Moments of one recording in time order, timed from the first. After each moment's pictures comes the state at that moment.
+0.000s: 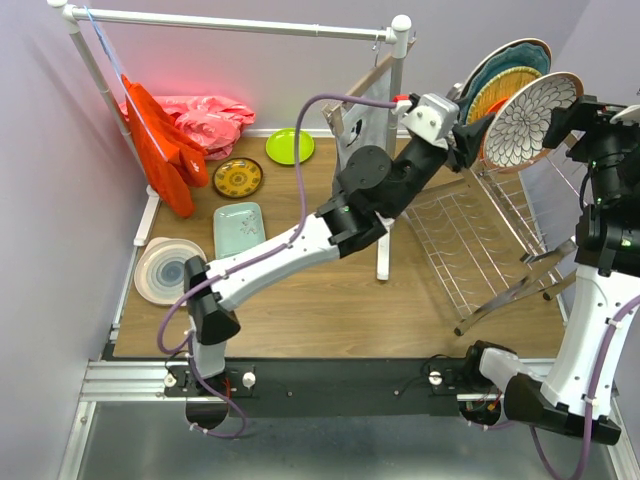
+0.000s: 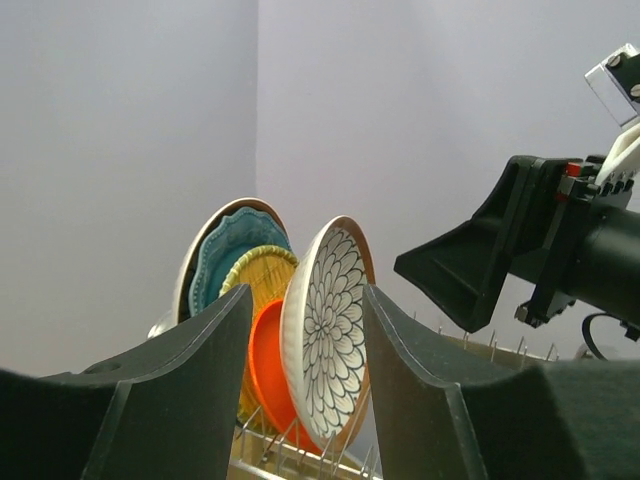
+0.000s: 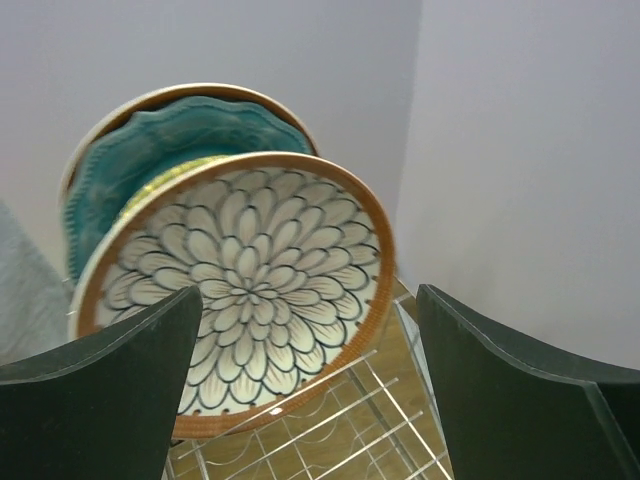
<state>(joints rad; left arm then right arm) -1.14 1.88 2.03 0.43 -0.27 0.05 -0.29 1.07 1.66 -0.50 -0.10 0.02</state>
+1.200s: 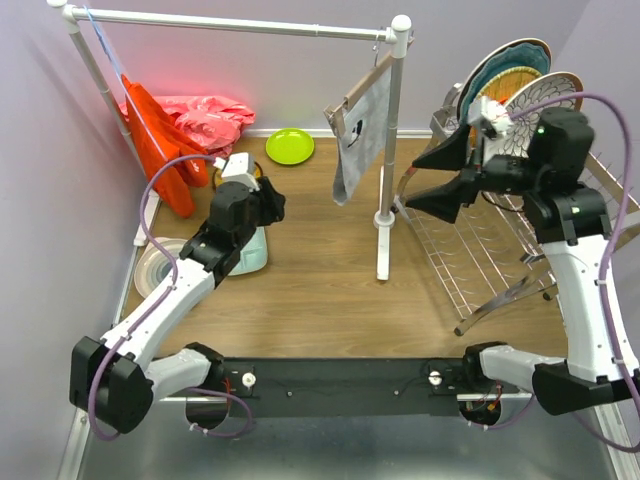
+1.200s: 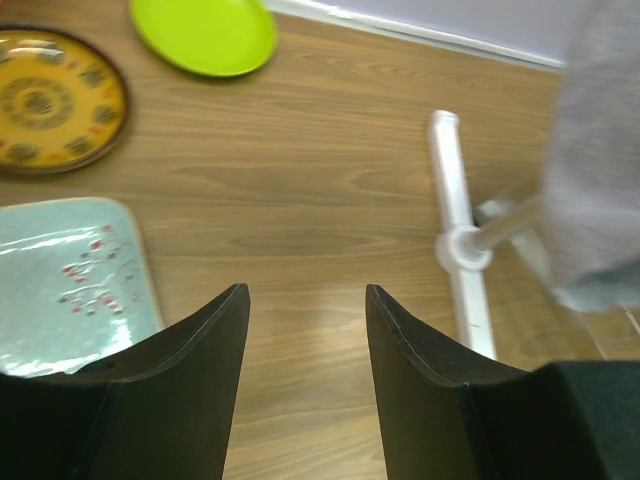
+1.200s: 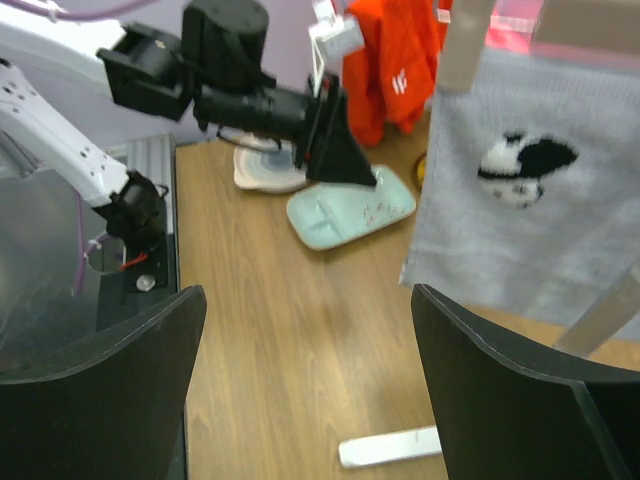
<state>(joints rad) -0.49 1.10 0.88 -0.06 -0.17 -0.46 0.12 1.17 1.64 -0.63 -1.18 -0.19</state>
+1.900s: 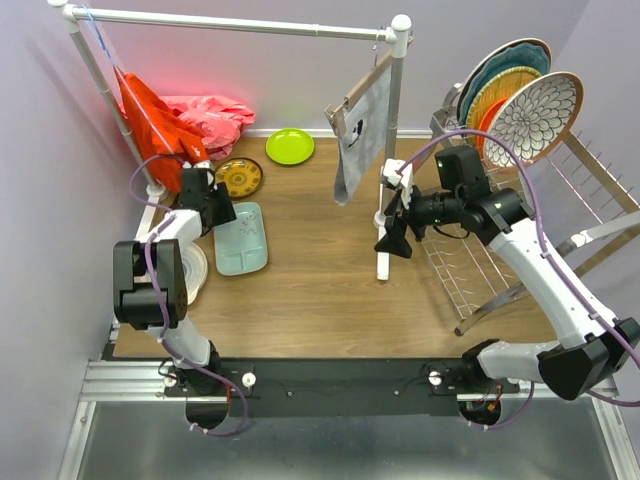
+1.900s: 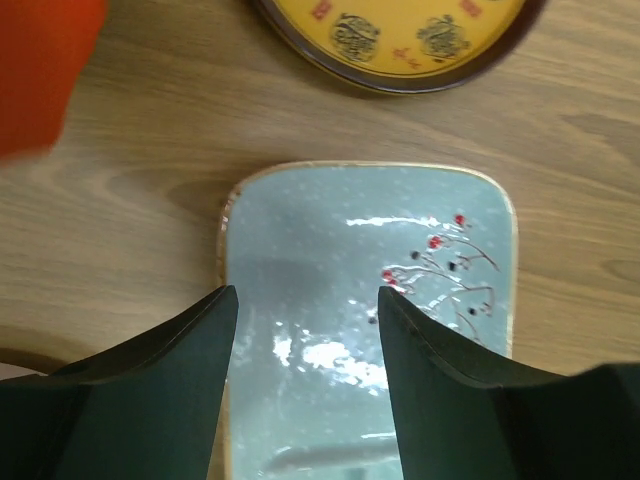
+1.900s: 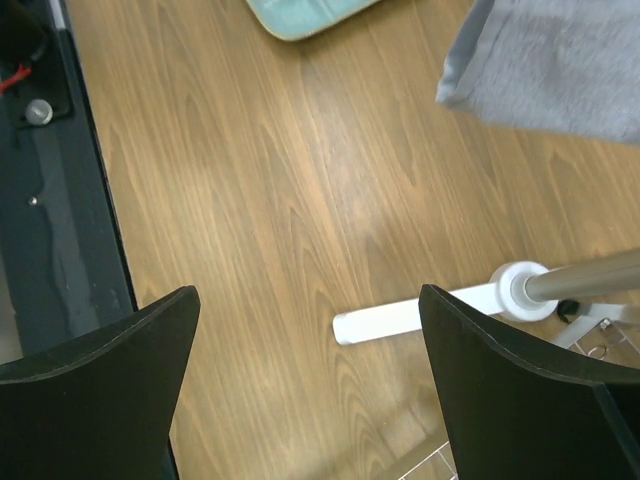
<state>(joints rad) 0.04 1.65 0.99 -0.12 0.05 -0.26 0.46 1.27 1.38 -0.84 -0.68 -0.50</state>
